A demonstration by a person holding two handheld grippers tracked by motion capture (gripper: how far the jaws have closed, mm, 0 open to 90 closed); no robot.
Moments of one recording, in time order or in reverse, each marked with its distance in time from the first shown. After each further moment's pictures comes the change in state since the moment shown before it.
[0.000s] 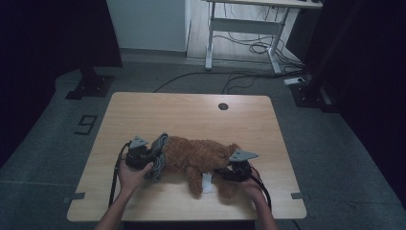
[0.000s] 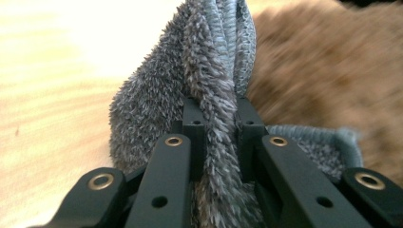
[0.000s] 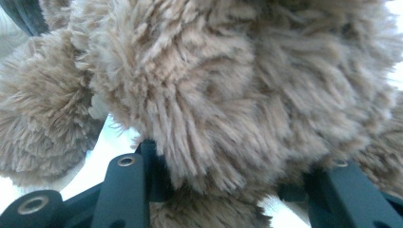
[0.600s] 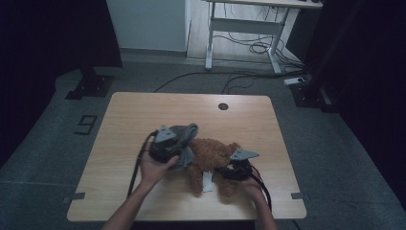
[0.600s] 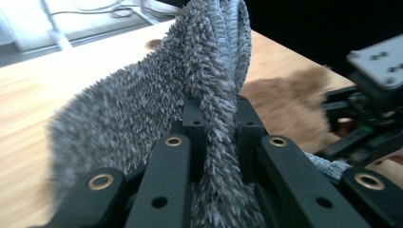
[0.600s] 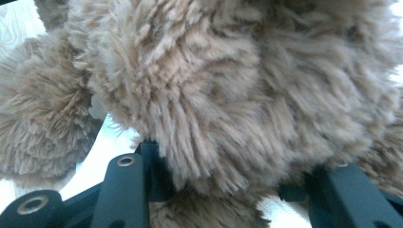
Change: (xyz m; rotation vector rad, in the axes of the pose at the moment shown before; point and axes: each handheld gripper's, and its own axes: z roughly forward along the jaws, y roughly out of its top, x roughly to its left) left arm -0.114 0.077 0.008 -0.089 -0.120 0.234; right arm -0.004 -0.001 0.001 -0.008 -0.008 0.016
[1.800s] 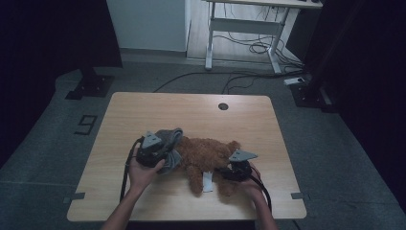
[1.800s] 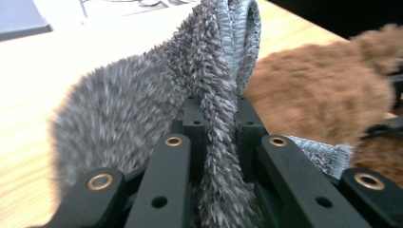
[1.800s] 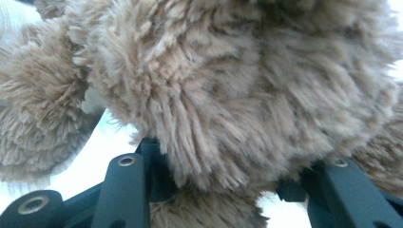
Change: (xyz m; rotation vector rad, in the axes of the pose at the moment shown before) left arm 0.061 -0.060 -0.034 0.008 0.151 -0.113; right arm 0.003 0.000 0.000 0.017 -0.039 -0.045
